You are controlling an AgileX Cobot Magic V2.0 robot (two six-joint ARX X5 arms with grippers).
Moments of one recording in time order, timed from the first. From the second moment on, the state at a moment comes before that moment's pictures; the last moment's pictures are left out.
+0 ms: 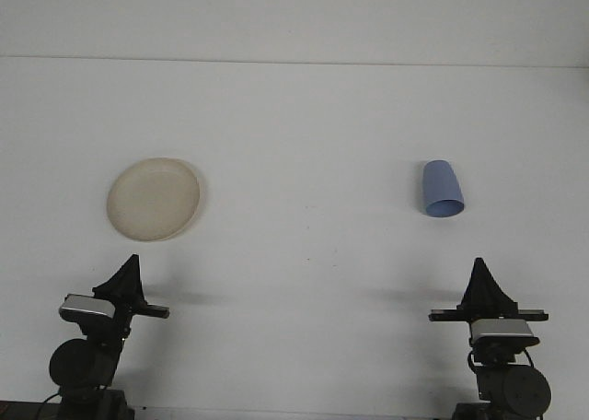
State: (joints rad) left arm -0.05 0.01 0.03 0.15 0.04 0.01; right arm 0.02 0.00 0.08 0.14 -0.02 0.02
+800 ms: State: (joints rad) left arm -0.05 0.01 0.03 0.15 0.04 0.01; right arm 0.02 0.48 0.87 -0.67 -0.02 -0.02
